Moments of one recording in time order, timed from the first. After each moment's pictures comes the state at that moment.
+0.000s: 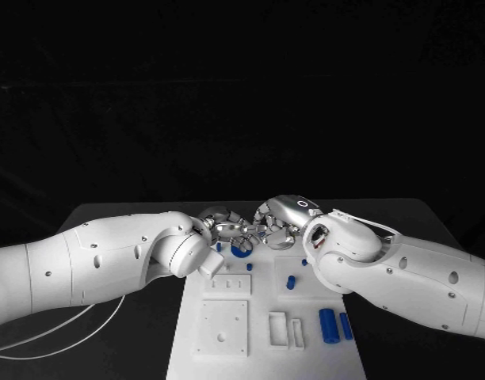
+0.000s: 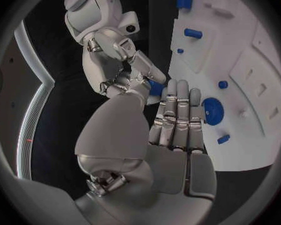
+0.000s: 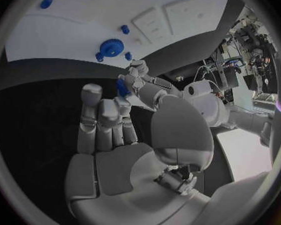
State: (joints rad) left arm 1.42 -0.63 -0.21 1.39 -0.23 -0.32 -0.13; left_hand 1.42 -0.09 0.33 0.20 0.05 0.92 0.13 0.40 0.36 1.23 0.07 0.14 0.33 0.93 0.05 0.79 0.53 0.04 0.71 -0.05 0.66 1.27; right arm 1.29 -0.57 -0.04 1.44 -1.64 -0.34 -0.30; right_hand 1.09 -0.14 0.82 -0.22 0.05 1.00 0.05 0.33 0.47 1.14 -0.02 1.12 1.13 1.31 -0.12 1.27 0.96 0.25 1.34 -0.03 0.77 1.31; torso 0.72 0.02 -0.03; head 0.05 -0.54
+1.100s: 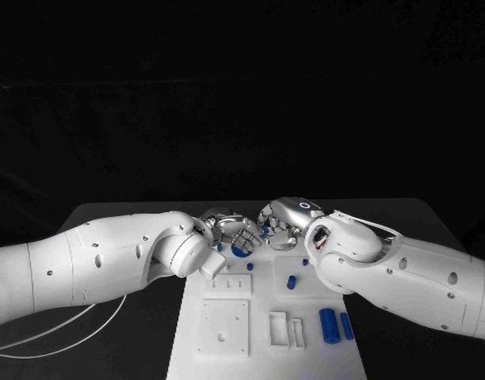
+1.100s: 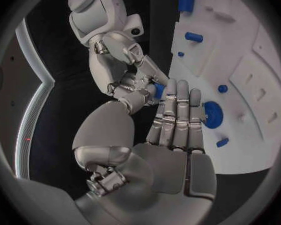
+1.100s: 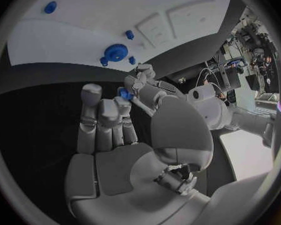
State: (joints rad) left arm 1.42 -0.63 -0.21 1.40 -0.22 -0.30 -0.14; left_hand 1.00 -0.01 0.76 -0.19 0.06 0.93 0.14 0.40 0.37 1.27 0.07 0.12 0.34 0.93 0.05 0.83 0.50 0.03 0.69 -0.05 0.71 1.28; right arm 1.28 -0.57 -0.04 1.43 -1.64 -0.32 -0.31; right_hand 1.09 -0.15 0.82 -0.22 0.05 1.00 0.05 0.32 0.46 1.14 -0.02 1.12 1.13 1.31 -0.12 1.27 0.96 0.25 1.34 -0.03 0.77 1.31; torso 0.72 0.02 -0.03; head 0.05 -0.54
